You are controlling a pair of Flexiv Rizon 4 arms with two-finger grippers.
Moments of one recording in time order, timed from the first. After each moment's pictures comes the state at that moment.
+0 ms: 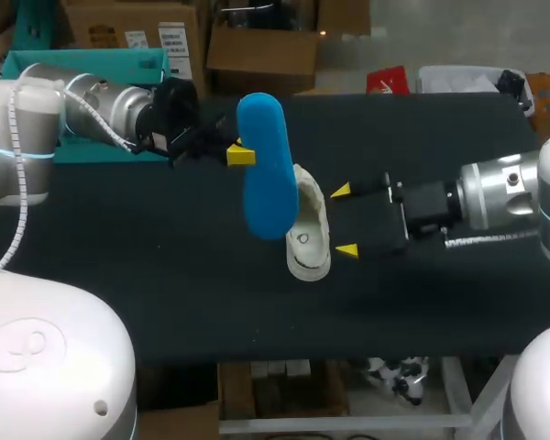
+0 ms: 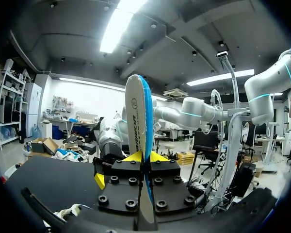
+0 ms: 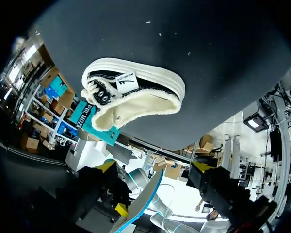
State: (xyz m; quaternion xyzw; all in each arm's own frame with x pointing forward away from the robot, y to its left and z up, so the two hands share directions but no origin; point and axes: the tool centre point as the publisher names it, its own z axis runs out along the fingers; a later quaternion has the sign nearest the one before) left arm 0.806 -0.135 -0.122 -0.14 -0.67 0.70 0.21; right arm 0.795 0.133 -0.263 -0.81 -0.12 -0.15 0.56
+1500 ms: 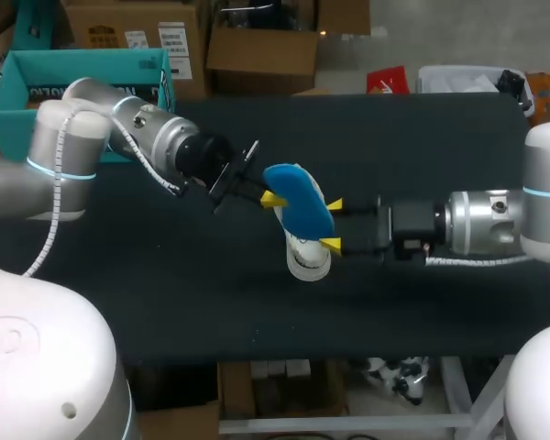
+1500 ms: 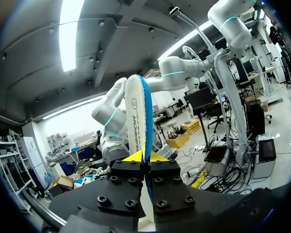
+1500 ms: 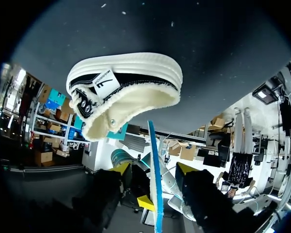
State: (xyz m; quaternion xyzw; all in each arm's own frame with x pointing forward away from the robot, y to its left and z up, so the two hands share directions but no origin) left arm 0.795 -0.184 -0.196 -0.34 -0.63 0.70 0.05; right arm 0.803 0.153 -0.274 -0.76 -0.03 -0.13 0.64
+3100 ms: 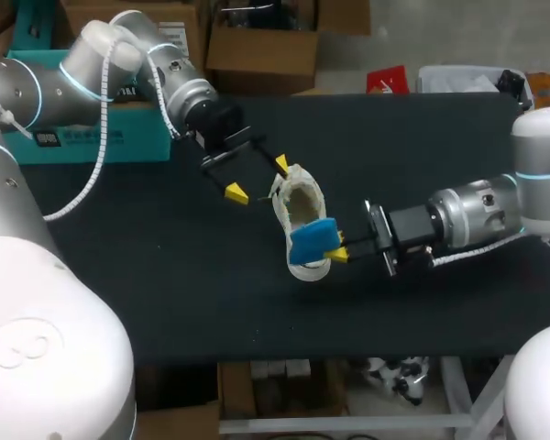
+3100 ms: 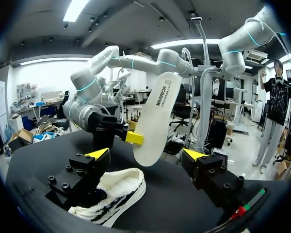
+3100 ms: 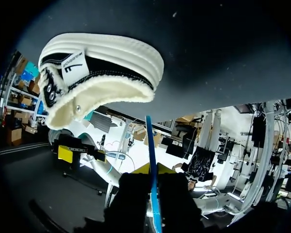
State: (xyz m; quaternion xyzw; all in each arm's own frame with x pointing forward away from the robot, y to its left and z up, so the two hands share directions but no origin) left arm 0.875 -0.147 -0.249 -0.33 -0.72 0.55 0.26; right arm 0.761 0.149 -0.292 -0.71 -0.20 -0.04 0.67
